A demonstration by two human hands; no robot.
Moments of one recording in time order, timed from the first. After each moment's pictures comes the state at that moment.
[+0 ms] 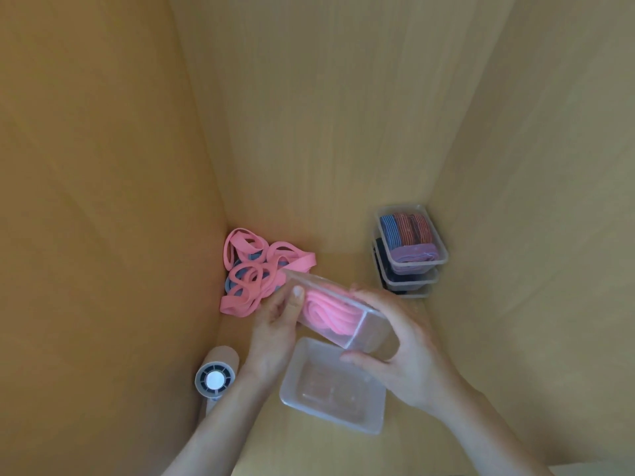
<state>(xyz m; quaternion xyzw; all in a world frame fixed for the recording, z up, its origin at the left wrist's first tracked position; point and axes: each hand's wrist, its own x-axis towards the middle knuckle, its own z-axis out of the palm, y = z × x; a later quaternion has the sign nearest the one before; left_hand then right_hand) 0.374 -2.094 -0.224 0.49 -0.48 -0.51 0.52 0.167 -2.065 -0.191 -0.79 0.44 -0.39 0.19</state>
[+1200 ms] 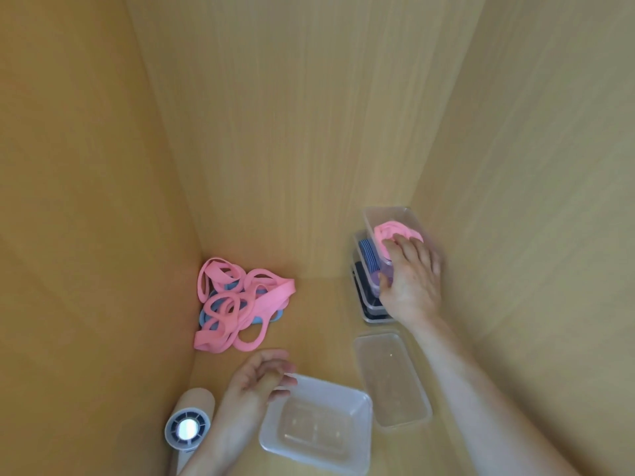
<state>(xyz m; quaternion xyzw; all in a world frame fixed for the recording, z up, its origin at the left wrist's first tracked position) 0.383 -2.073 -0.227 0.54 -0.39 -0.61 0.43 0.113 -2.196 -0.189 -0.67 0.70 -0.21 -0.14</state>
